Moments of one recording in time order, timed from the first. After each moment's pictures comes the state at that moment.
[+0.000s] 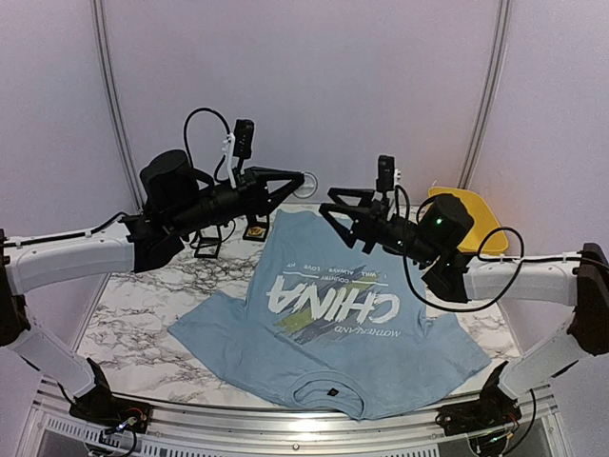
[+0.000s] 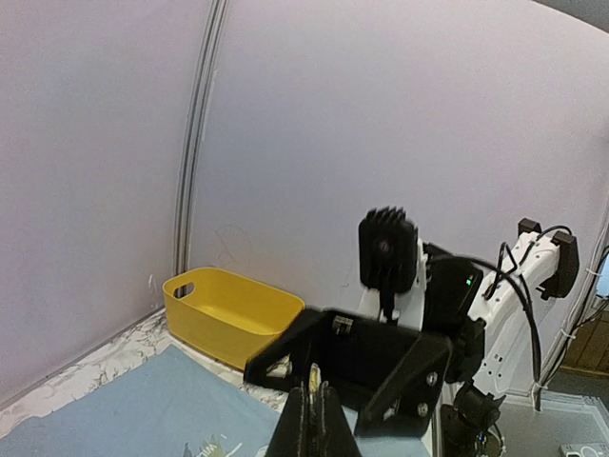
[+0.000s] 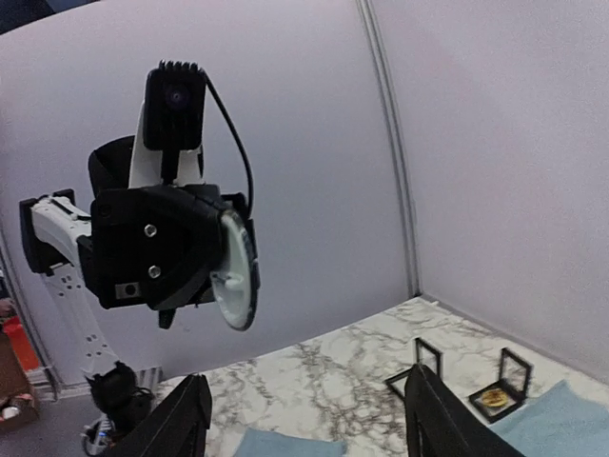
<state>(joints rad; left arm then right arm) -0.84 1.46 1.12 0.51 0.40 -0.27 0.72 1.38 0.81 0.89 -0.46 0.30</state>
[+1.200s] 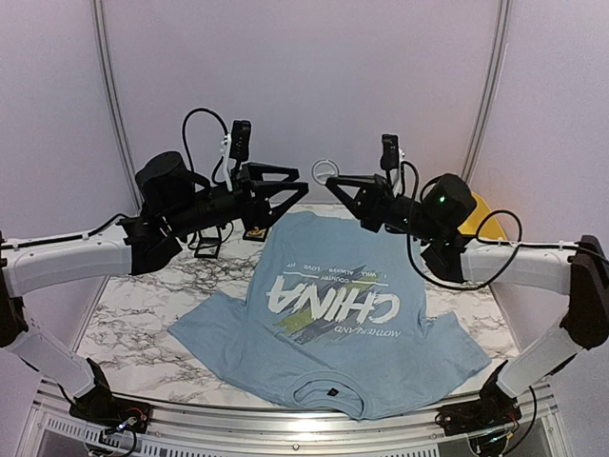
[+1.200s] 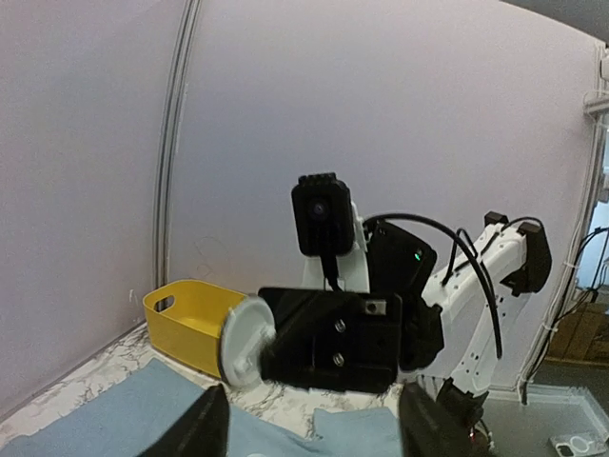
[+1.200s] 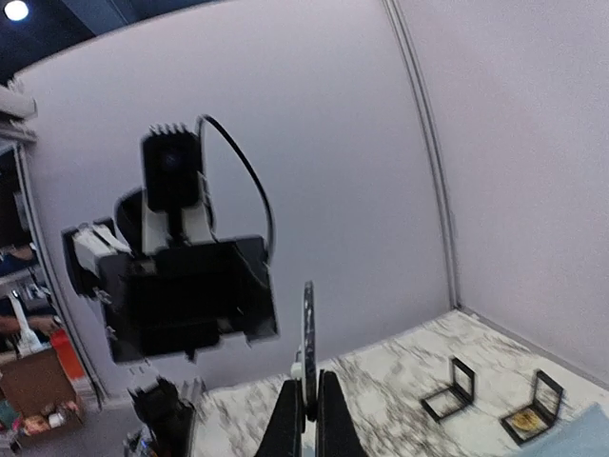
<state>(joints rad) -0.85 1.45 1.11 0.59 0.45 -0.28 0.68 1.48 0.93 0.98 -0.64 0.50</state>
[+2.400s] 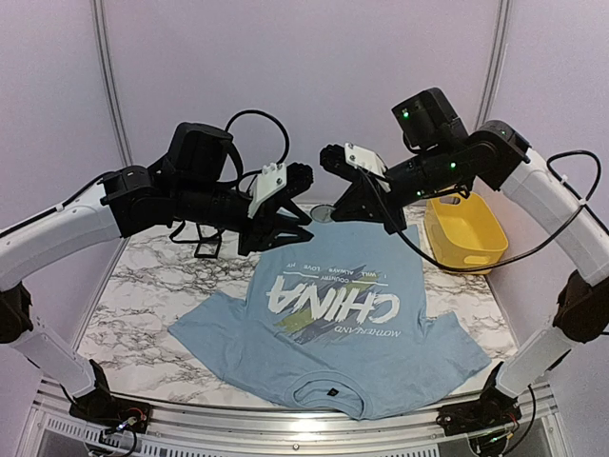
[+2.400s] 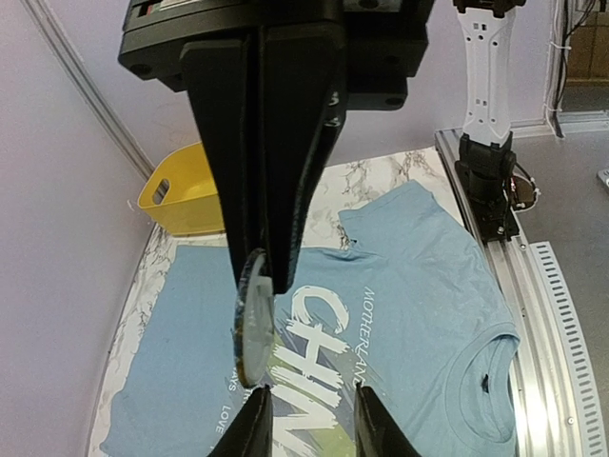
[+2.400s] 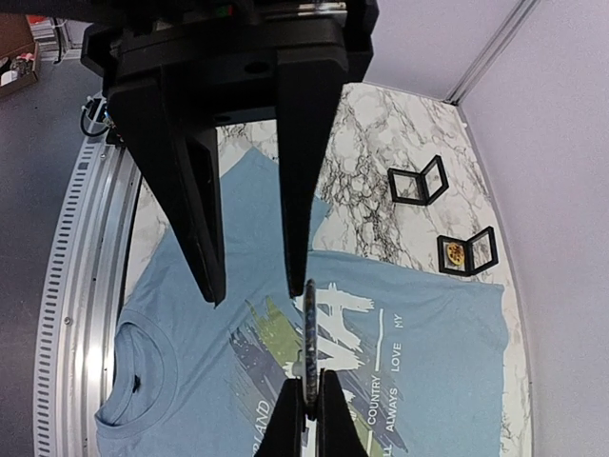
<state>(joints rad) -0.96 1.49 1.53 -0.48 0.40 0.49 0.84 1.54 1.89 -1.07 -0.43 -0.63</state>
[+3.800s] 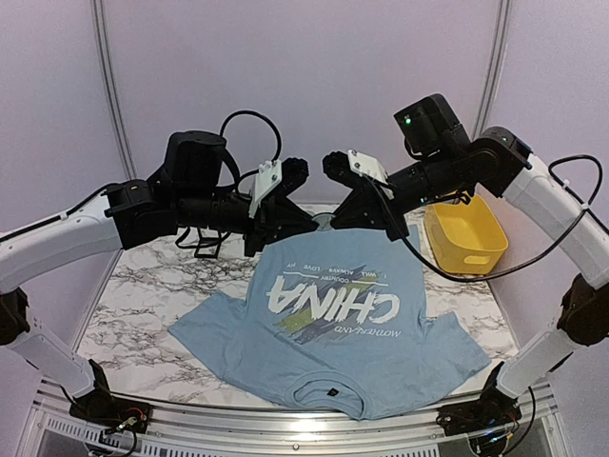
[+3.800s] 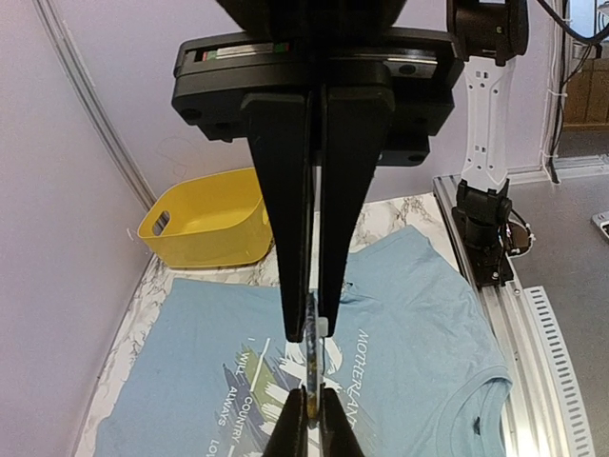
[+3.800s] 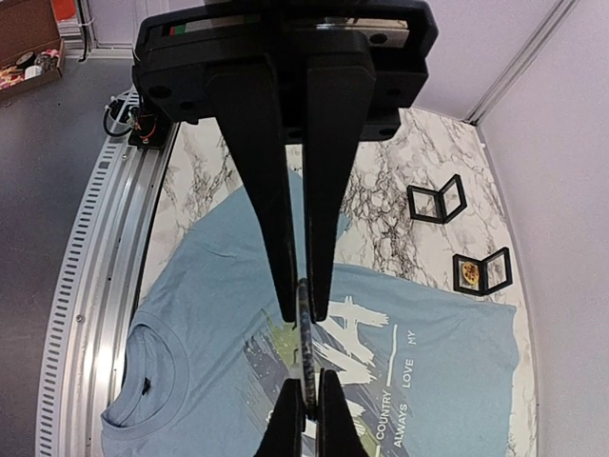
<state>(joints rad) -0.96 1.46 1.42 -0.27 0.43 0.41 0.84 1.50 1.82 -1.03 -0.49 -0.67</state>
